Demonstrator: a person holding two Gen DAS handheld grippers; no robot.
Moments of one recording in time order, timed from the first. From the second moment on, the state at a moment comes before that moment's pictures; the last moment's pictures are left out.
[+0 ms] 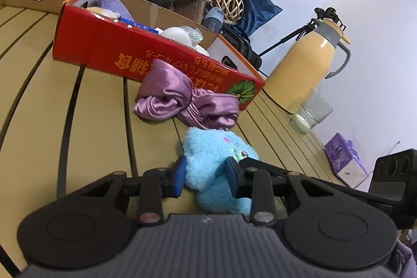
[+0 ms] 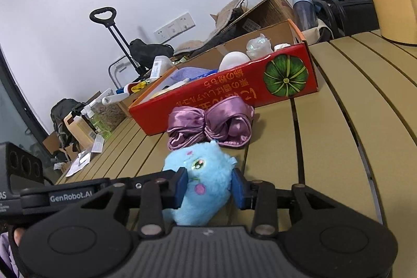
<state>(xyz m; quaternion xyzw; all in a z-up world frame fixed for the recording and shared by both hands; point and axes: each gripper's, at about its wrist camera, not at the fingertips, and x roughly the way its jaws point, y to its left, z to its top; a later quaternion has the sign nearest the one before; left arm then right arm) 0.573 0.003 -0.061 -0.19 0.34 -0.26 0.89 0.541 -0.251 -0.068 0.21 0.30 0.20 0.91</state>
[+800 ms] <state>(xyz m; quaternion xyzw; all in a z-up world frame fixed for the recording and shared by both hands) 0.755 -0.070 0.042 -0.20 0.35 -0.28 0.87 0.706 -0.316 0.047 0.17 0.28 0.14 0.94</state>
